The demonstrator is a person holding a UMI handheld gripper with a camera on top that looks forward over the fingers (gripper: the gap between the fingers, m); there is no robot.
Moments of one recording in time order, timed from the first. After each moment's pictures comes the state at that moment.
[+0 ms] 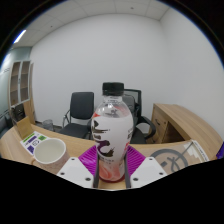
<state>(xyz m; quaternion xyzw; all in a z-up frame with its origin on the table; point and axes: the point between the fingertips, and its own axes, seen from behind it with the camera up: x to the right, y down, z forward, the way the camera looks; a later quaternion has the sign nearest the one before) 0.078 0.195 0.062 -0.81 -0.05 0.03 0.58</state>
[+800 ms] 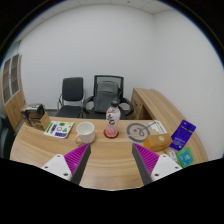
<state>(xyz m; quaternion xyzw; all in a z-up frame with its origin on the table) 0.062 -0.064 0.200 -0.88 0.01 -0.05 0.46</state>
